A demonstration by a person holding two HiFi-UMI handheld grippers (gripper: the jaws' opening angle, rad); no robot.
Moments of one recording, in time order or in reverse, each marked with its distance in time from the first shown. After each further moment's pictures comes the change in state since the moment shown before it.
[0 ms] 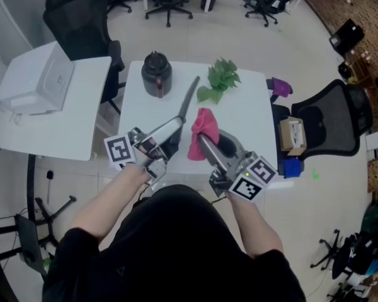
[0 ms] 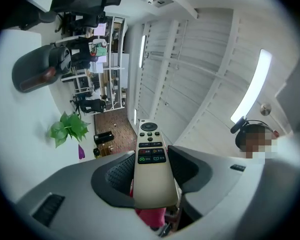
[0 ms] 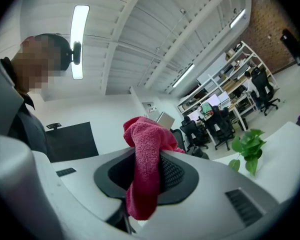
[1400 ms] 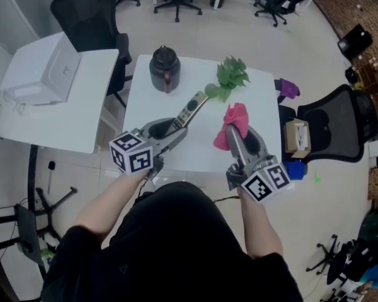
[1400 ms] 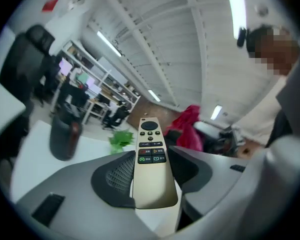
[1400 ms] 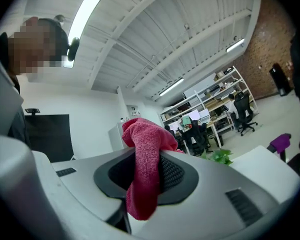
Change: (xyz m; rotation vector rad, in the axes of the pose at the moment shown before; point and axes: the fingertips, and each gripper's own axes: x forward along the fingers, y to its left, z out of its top) left arm -0.049 0.071 -0.024 0.647 0.339 0.485; right arm -0.032 -0.048 0.023 -0.118 -0.062 -0.258
